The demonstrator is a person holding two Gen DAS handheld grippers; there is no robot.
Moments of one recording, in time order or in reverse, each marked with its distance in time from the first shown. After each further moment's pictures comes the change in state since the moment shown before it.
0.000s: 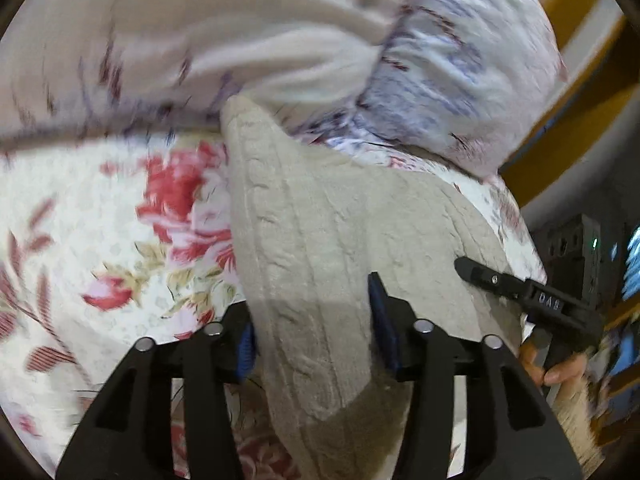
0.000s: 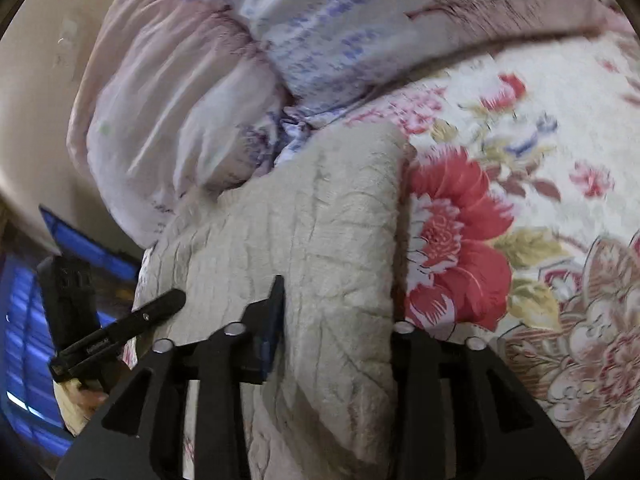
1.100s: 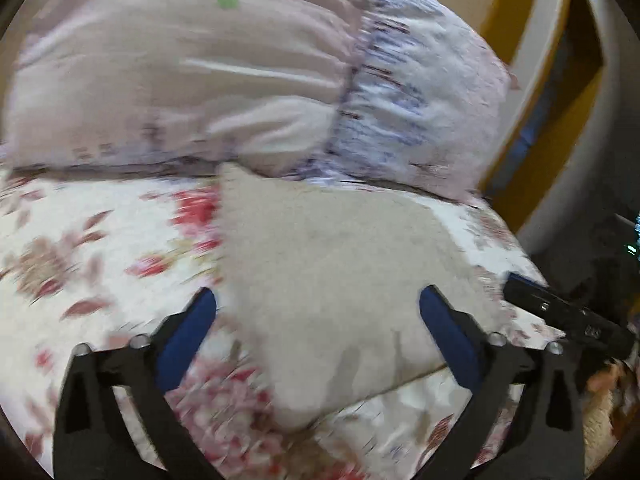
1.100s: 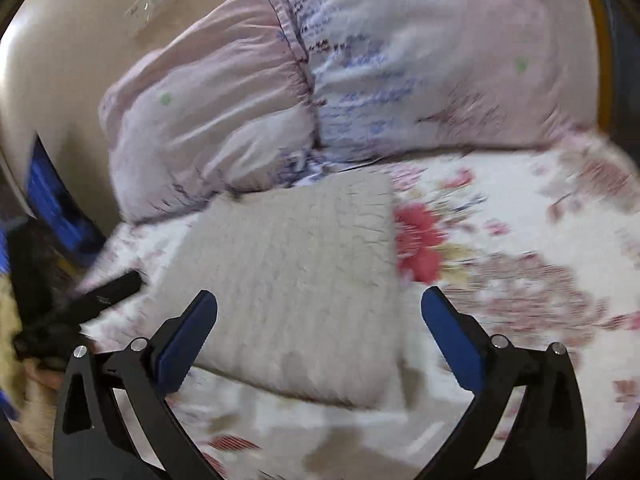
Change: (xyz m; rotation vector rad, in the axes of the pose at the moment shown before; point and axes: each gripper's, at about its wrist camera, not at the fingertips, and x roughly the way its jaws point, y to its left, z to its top) left arm -0.083 -0.037 -0.070 0.103 -0.277 0.109; right arm -0.089 0.071 -0.068 -0.329 -0.238 -0.270
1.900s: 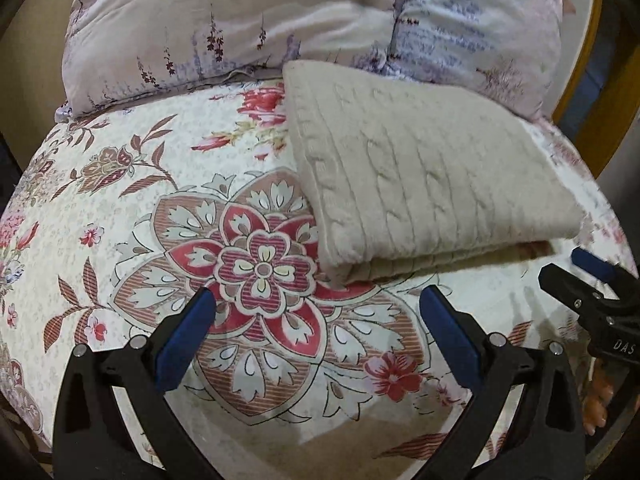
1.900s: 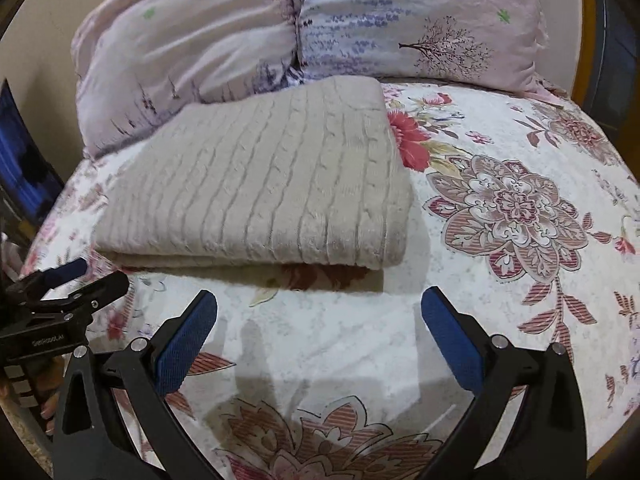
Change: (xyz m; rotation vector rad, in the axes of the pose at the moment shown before) left arm 0.013 -0.008 -0.068 0.052 0.237 0.279; right arm 0.019 0.021 -0.064 -0.027 0.178 -0.139
